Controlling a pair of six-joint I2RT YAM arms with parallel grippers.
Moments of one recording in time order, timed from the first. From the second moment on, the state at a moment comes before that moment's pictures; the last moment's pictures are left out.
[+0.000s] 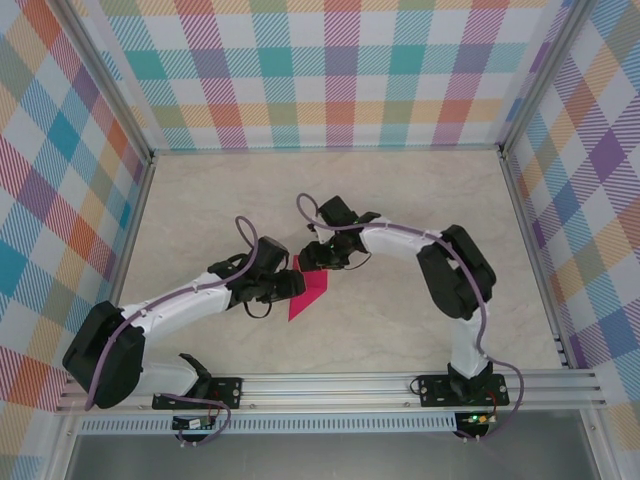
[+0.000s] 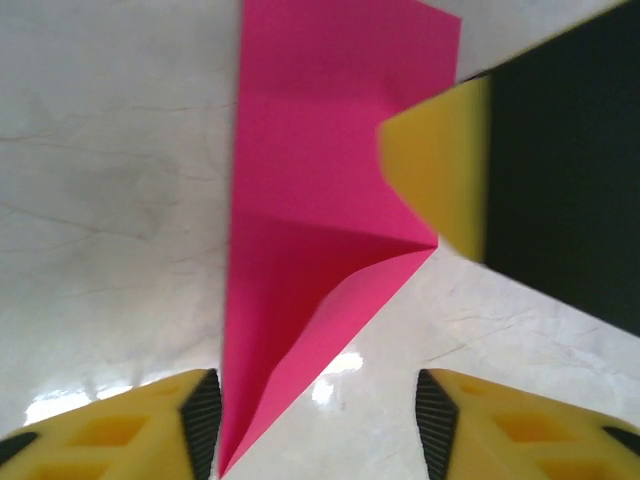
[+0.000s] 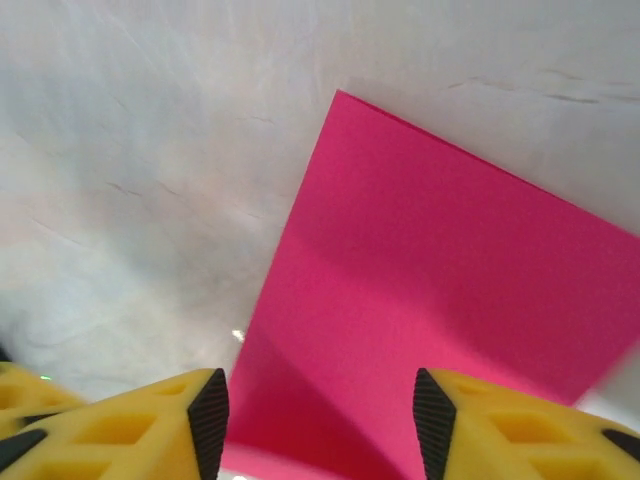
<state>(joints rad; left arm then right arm) -0.67 1.32 0.74 -0.44 0.08 -0.81 0.70 1.95 1.34 -0.48 -0.47 0.48</state>
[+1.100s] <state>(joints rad) -0.67 1.50 0.78 -0.43 -0.05 -0.74 0.66 1.79 0.93 -0.14 -0.66 0.86</state>
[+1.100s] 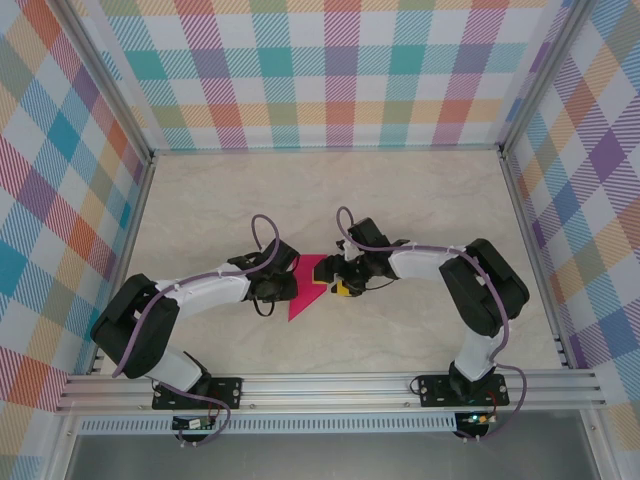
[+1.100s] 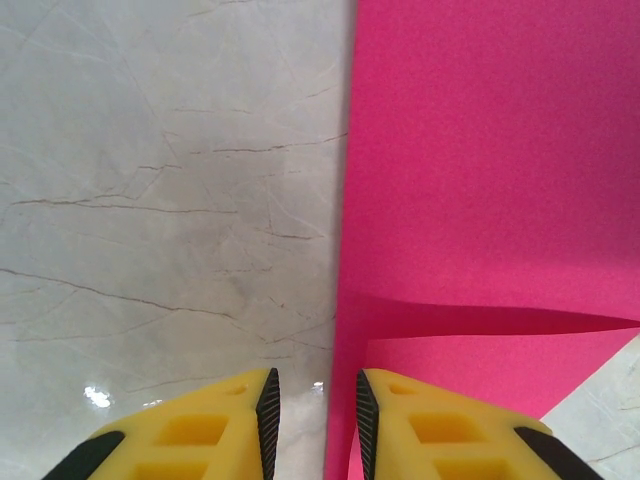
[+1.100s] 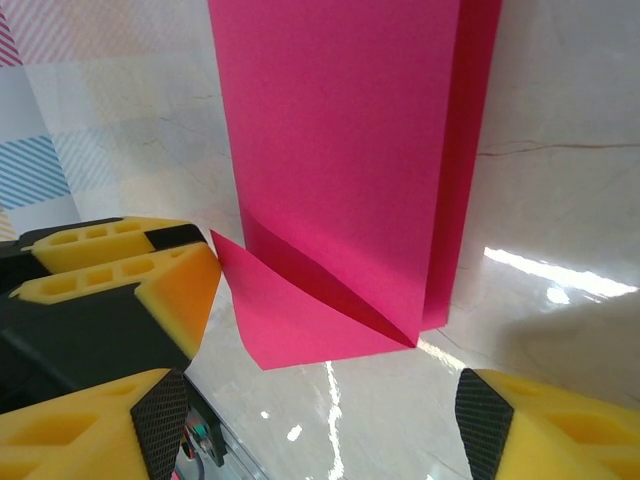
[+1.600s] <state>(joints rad) -0.67 1.50 0.78 -0.43 -0.05 -0.74 0.68 1.84 0.96 -0.13 -0.68 0.88</state>
